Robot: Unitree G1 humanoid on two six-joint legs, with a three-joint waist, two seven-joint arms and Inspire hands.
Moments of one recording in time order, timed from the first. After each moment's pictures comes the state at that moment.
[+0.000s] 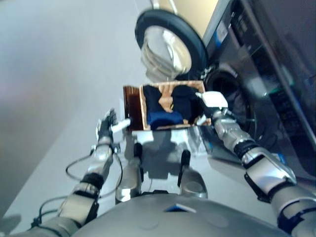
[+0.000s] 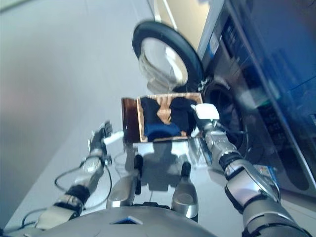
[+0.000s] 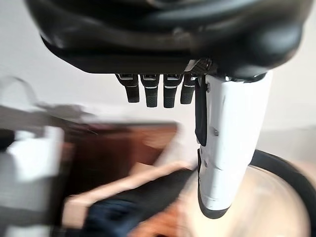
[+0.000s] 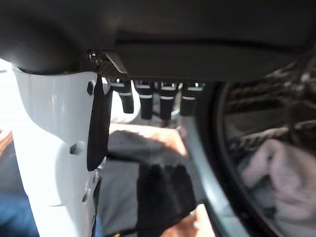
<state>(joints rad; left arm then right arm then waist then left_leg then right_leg) -0.23 0.23 -0.22 0.71 -0.39 -0.27 0.25 -0.62 -0.48 0.71 1.03 -0.66 0.00 -0.30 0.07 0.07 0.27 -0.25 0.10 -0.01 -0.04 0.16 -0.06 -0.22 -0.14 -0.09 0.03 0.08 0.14</state>
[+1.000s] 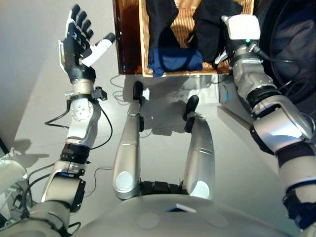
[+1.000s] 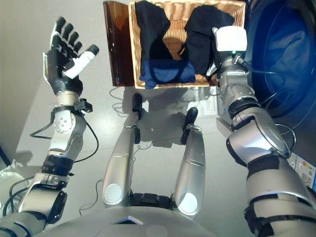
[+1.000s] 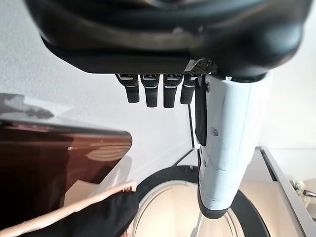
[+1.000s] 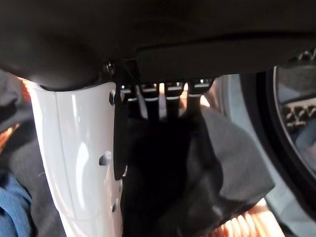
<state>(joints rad) -0.33 0.38 -0.12 0.21 -0.47 -0.33 0.34 -1.09 -0.54 0.73 1.25 -0.60 0.05 -0.38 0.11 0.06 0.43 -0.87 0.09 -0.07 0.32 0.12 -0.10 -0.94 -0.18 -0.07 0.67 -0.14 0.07</state>
